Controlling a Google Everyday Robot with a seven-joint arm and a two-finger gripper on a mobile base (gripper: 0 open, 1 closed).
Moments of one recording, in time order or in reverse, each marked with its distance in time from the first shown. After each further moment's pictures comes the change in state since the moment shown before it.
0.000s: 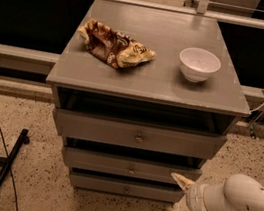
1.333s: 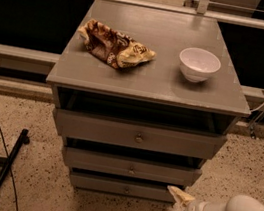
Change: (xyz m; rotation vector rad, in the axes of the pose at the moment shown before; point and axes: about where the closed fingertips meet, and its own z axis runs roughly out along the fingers) arm -0.030 0.050 -0.017 0.019 0.001 -0.048
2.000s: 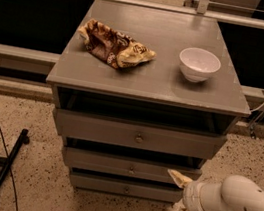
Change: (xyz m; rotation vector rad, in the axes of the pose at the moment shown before) arm 0.019 -0.058 0.021 0.035 -0.018 -0.003
